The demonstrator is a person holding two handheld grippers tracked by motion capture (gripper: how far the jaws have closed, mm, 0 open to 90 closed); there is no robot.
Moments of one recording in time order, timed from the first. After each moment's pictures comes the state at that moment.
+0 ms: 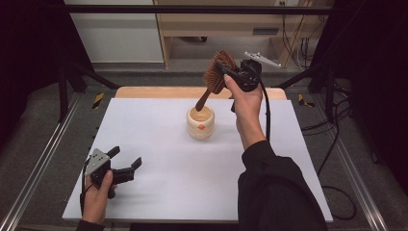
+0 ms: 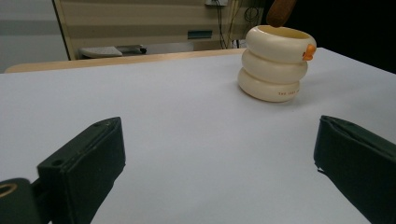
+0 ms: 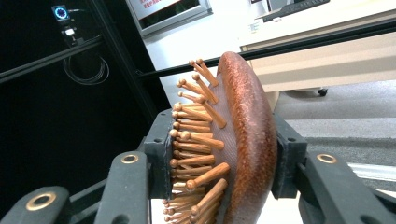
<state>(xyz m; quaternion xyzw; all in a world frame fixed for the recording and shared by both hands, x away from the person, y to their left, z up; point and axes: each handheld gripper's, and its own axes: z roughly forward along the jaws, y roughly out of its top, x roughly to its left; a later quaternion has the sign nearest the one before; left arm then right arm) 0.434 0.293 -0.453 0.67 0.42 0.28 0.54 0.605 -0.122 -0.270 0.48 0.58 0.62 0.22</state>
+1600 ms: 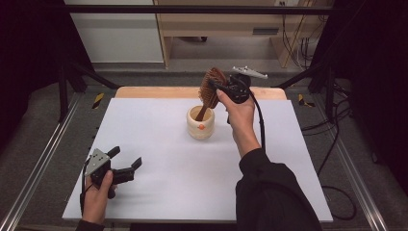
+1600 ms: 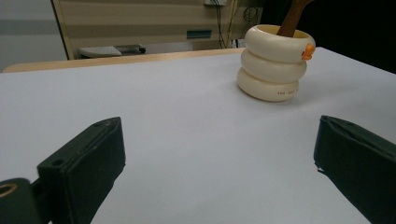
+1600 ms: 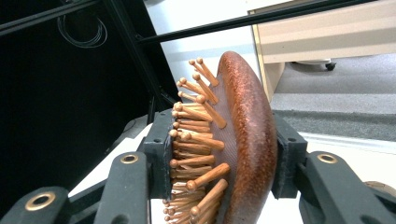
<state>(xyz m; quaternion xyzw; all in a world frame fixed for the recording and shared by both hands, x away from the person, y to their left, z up) 0.434 0.293 -0.453 0.68 0.42 0.28 0.54 0.606 -0.106 -0.312 0.47 0.63 0.59 0.19</state>
